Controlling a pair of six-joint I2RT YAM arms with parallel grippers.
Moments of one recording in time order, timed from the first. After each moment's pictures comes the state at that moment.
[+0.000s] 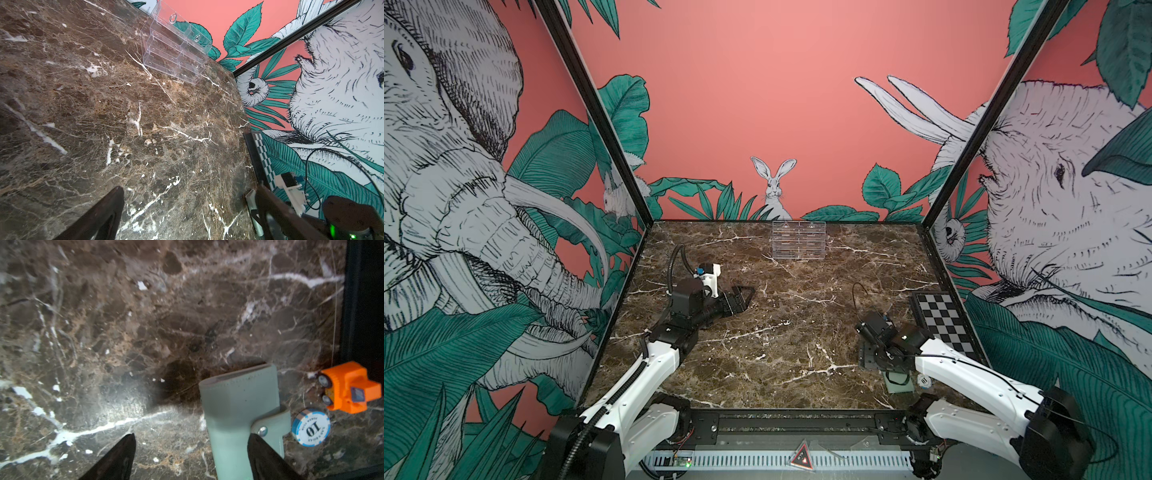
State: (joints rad) left arm -0.31 0.99 0.54 0.00 0.45 -0.66; right arm 0.70 1.06 0.60 -0.98 0.26 0.81
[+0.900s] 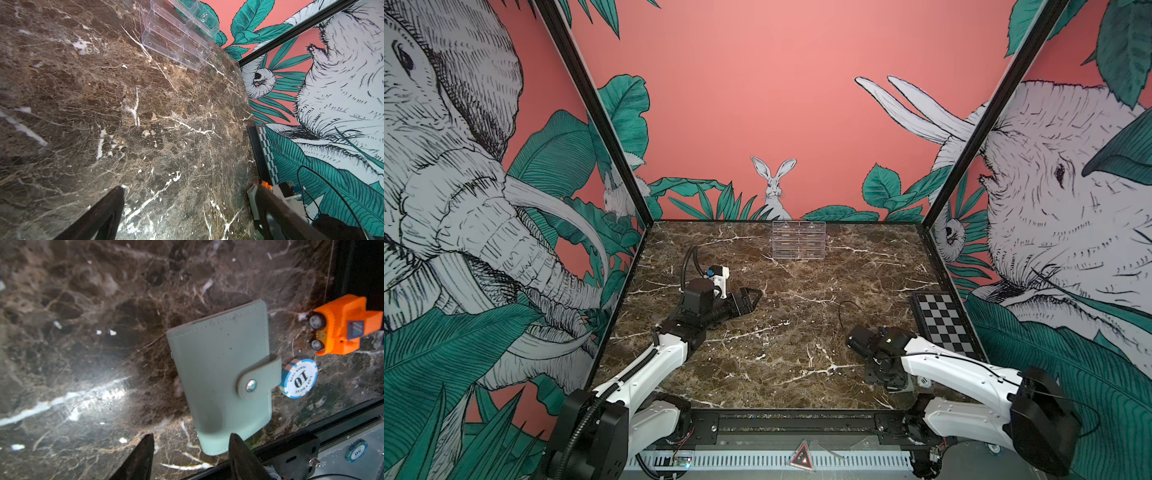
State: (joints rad) left arm -0.37 1.11 0.54 0.08 0.43 -0.69; right arm 0.81 1.18 0.61 -1.10 0.26 0.99
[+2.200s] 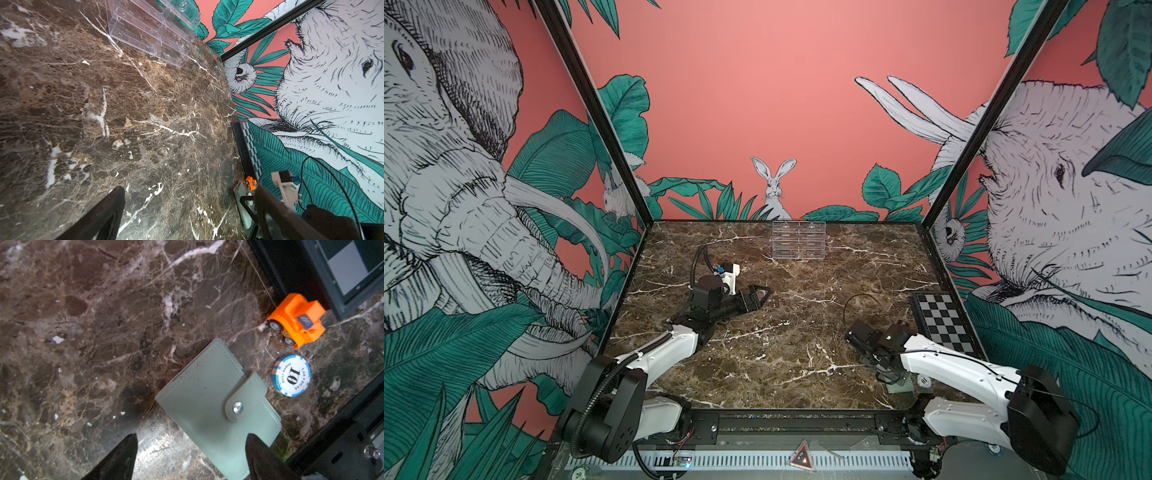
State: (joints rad) left arm -0.40 1.27 0.54 0.31 0.52 -0.75; right arm 0.77 1.18 0.60 -1.01 0.42 1.40
